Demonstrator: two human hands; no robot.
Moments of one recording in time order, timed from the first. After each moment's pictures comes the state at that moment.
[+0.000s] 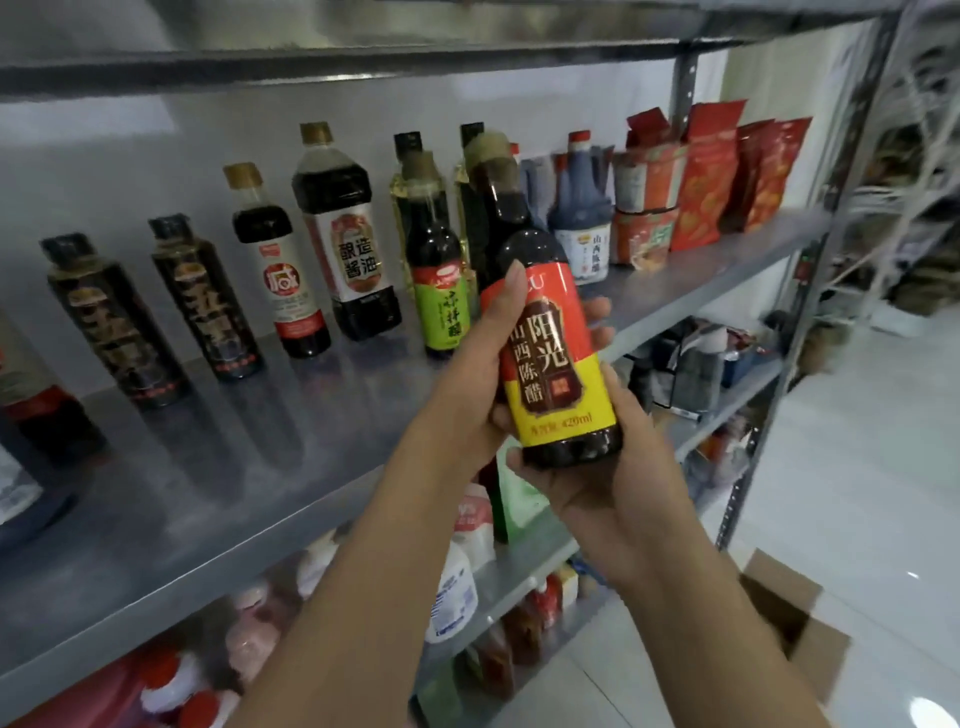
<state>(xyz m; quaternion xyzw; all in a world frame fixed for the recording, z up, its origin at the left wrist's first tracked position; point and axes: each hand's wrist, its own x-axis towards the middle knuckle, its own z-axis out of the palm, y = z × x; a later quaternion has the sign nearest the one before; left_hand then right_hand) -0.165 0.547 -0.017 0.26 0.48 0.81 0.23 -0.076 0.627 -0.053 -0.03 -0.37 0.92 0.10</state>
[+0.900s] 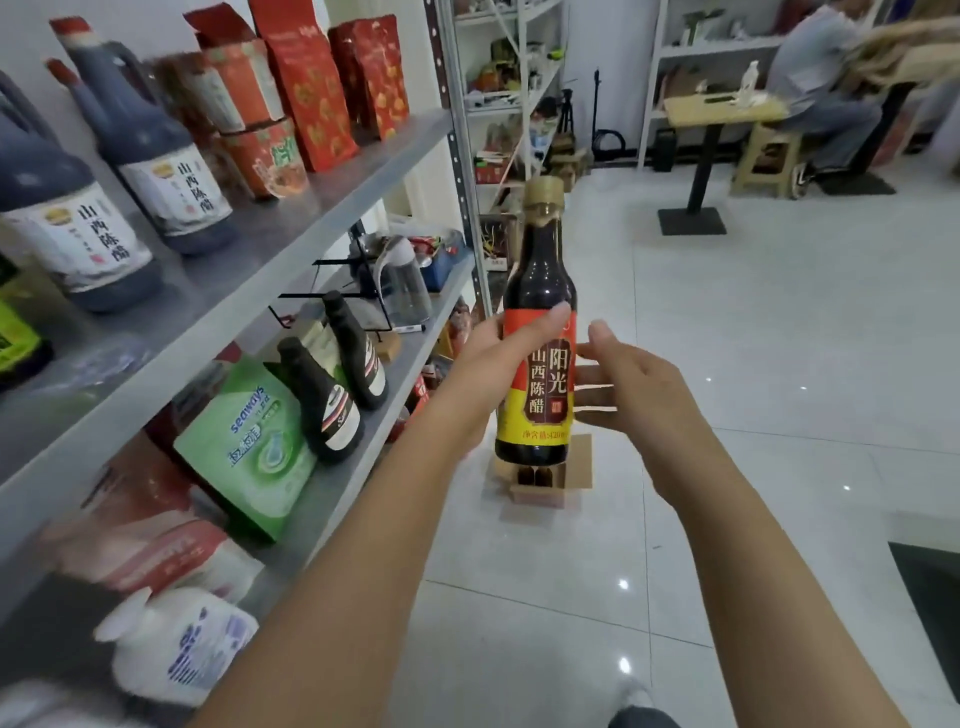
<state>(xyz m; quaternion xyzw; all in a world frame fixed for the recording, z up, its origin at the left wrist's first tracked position) -0.051 0.750 -0.126 0.35 0.63 0.56 0.42 0.094 0.793 -0.137 -0.40 -0.60 0.61 0.32</state>
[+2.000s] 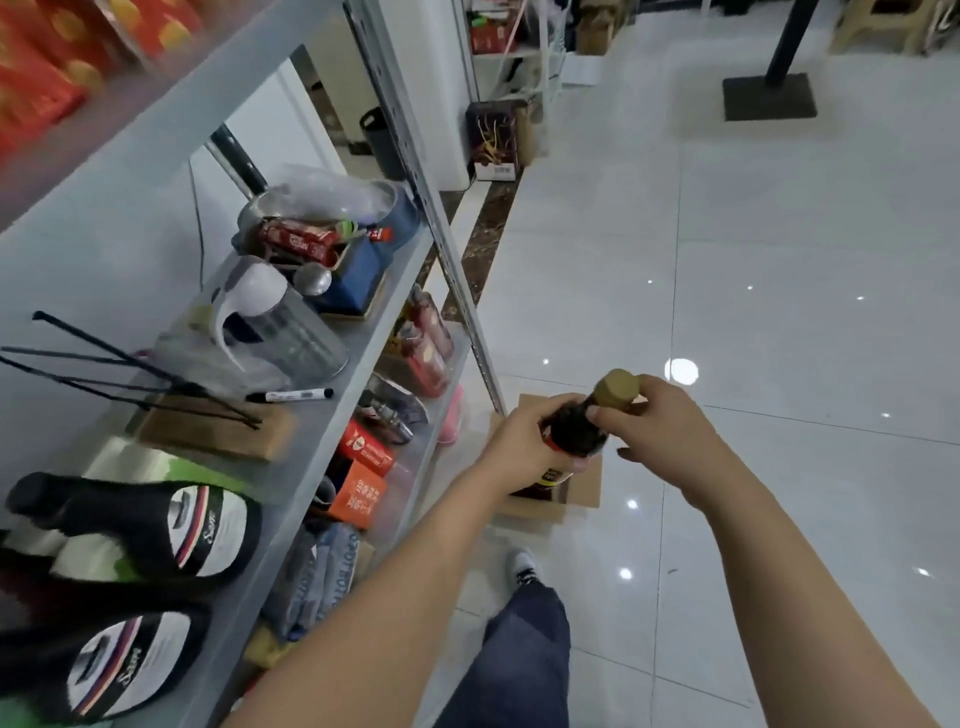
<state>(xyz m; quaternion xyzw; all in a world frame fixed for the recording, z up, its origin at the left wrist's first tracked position) -0.189 1.118 -0.377 0.41 0.70 0.38 0.44 -0.034 1.197 -0.308 -0.48 -0.66 0.56 0.12</state>
